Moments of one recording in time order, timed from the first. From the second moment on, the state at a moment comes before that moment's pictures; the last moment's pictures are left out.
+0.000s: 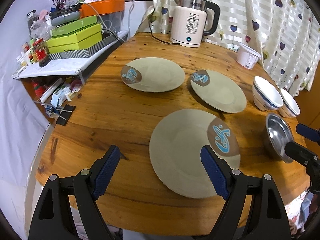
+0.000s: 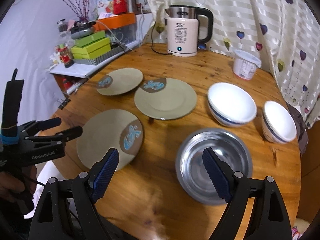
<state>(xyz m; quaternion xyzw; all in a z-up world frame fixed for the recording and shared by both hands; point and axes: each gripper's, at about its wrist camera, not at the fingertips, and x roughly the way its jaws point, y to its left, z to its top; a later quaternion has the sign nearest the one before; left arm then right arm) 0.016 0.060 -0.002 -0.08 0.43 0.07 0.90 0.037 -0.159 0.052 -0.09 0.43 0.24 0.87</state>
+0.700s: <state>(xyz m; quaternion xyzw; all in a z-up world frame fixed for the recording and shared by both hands) 0.064 0.111 -0.003 -0.12 0.43 0.08 0.89 0.111 -0.091 0.059 -0.10 0.43 0.30 0.85</state>
